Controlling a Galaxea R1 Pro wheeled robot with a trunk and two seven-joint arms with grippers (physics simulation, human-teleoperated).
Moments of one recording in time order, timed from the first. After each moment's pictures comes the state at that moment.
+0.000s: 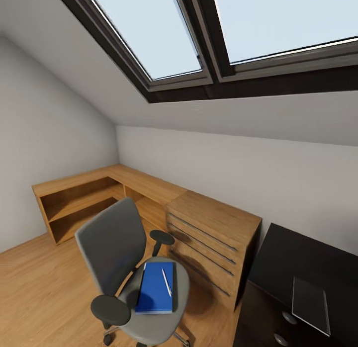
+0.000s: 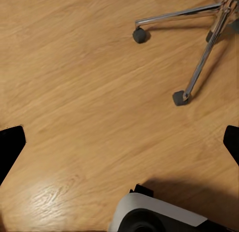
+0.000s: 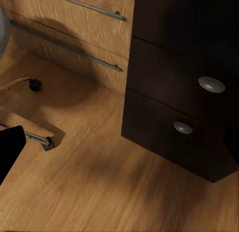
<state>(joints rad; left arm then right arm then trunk) -0.03 0.01 -0.46 -0.02 0.76 -0.69 0.15 -0.19 0.04 0.58 -0.06 -0.62 -0.76 -0.21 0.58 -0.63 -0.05</state>
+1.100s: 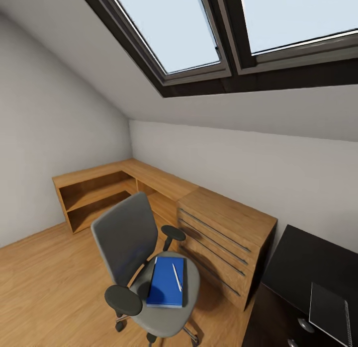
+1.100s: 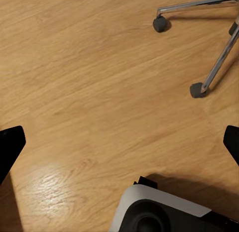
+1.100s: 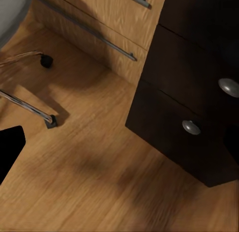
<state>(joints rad) -0.03 0.01 -0.46 -0.02 0.76 -0.69 0.15 -0.19 0.02 0.58 -0.01 -0.54 -0.76 -0.21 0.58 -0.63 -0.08</state>
